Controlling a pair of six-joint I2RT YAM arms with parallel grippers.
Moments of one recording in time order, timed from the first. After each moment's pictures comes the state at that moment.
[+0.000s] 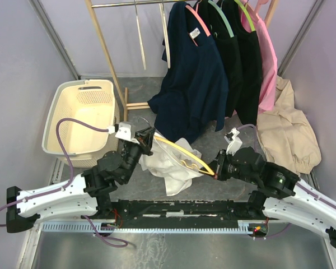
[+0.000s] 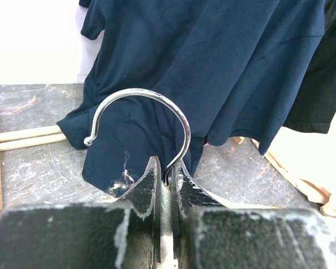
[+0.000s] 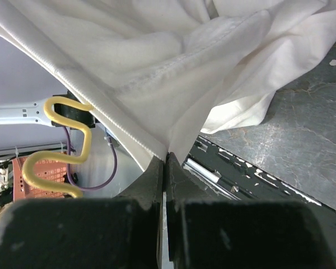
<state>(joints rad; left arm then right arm) -1.20 0.74 0.66 0.24 -0.82 -0.16 1.00 0.61 0.71 -0.60 0.03 1.02</state>
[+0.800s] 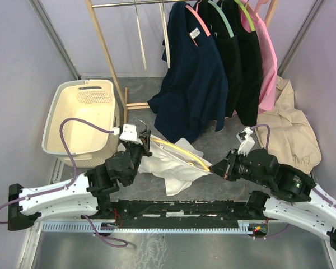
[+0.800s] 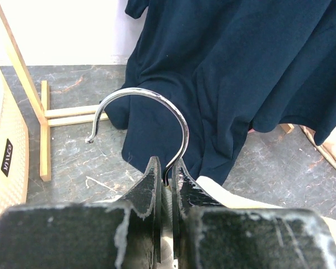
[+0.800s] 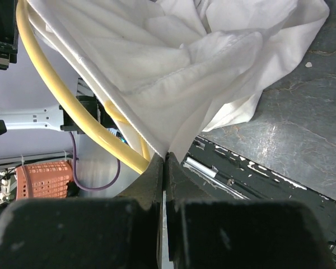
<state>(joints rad) -1.22 0.77 0.65 0.14 -1.00 -0.16 1.01 0.53 0.81 -0.77 0.10 1.02</state>
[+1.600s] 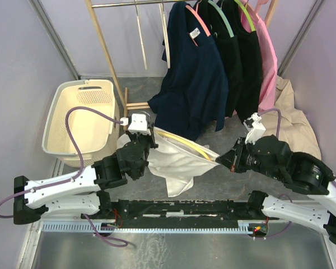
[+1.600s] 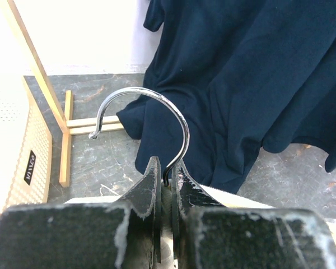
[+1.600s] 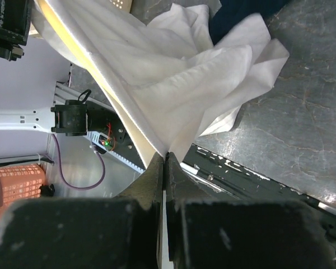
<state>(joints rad) -1.23 0.93 0.84 0.04 -1.09 -0.16 1.01 0.70 1.17 -1.03 0.18 0.90</state>
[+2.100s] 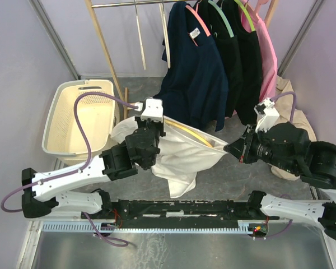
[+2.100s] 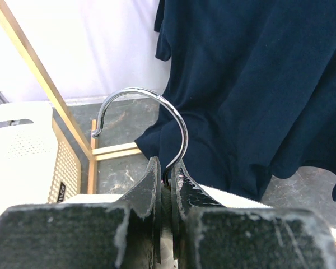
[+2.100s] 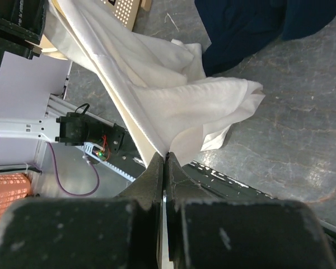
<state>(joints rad) -1.23 1.12 1.11 0.01 -1.14 0.03 1.01 0.85 1.52 -1.20 0.26 0.79</state>
